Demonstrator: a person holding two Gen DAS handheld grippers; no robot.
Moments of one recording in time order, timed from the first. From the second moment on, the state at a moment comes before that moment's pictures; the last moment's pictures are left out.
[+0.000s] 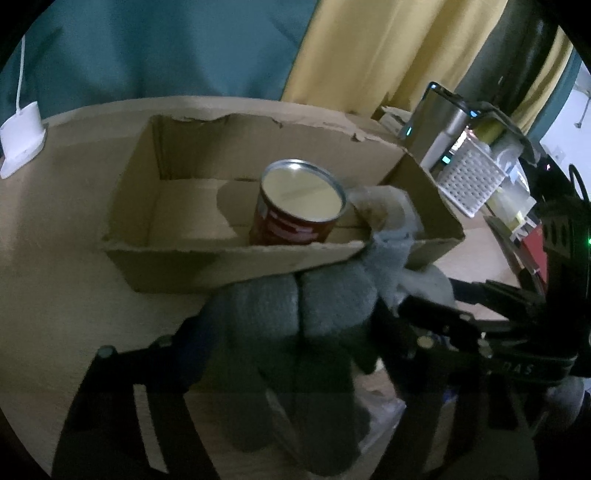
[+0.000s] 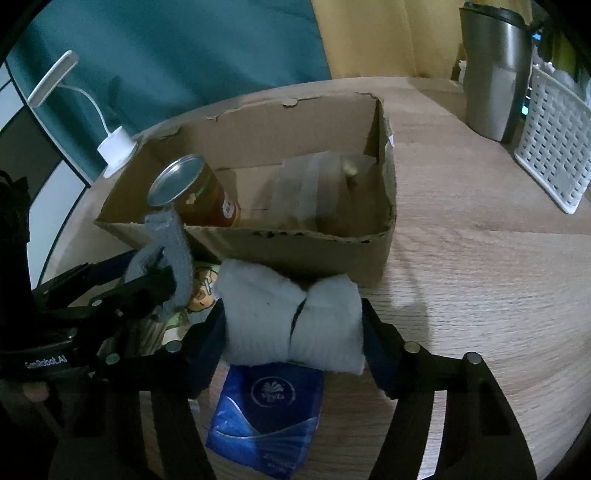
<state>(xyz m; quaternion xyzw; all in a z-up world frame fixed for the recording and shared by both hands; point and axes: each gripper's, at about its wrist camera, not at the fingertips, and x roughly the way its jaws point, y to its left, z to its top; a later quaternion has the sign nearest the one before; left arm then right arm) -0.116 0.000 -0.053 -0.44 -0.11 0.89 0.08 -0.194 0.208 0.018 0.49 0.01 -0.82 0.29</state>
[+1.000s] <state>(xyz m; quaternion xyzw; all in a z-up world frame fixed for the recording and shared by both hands) -0.083 -0.001 -0.009 -0.38 -0.10 0.92 0.08 -0.170 0.217 0.063 0.42 0.01 -0.86 0.29</state>
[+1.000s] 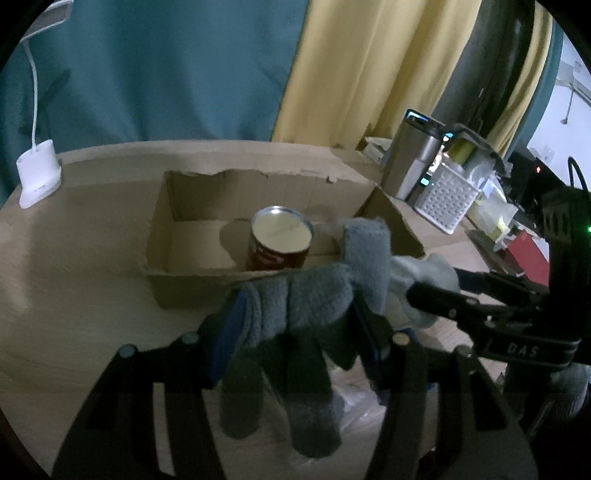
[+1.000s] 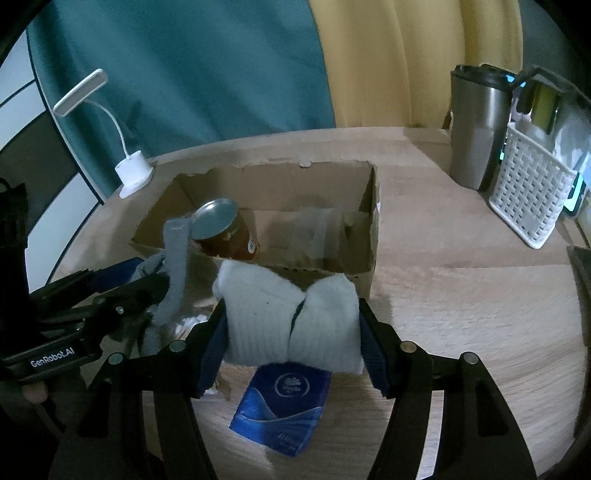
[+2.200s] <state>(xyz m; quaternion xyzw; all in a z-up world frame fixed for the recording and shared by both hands) -0.092 -0.034 0.030 -0.33 -0.09 0.94 0.04 -0.179 0.207 0.095 0.39 0.01 -0.87 0.29</state>
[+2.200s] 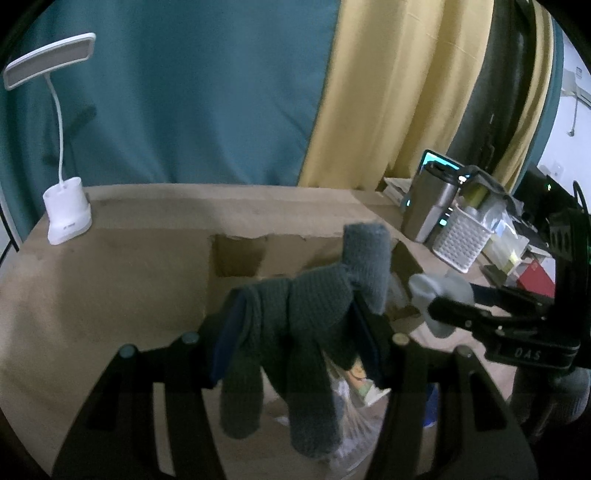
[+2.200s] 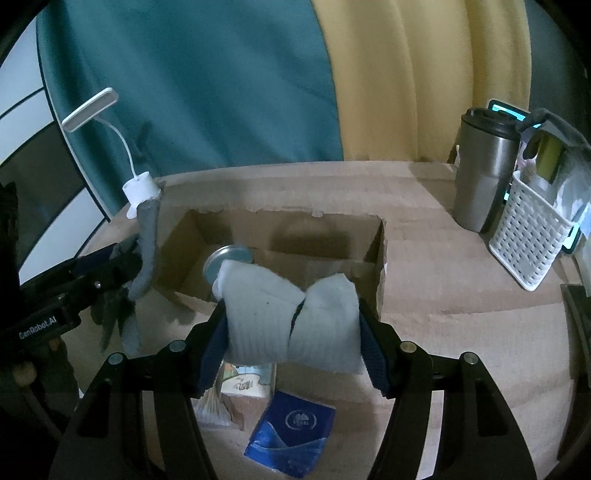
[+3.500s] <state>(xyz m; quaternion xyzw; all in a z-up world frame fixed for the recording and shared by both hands) -0.151 -0.058 0.019 -0.34 -0.08 0.94 0.03 -0.233 0.178 0.087 0.41 0.02 -0.86 0.30</state>
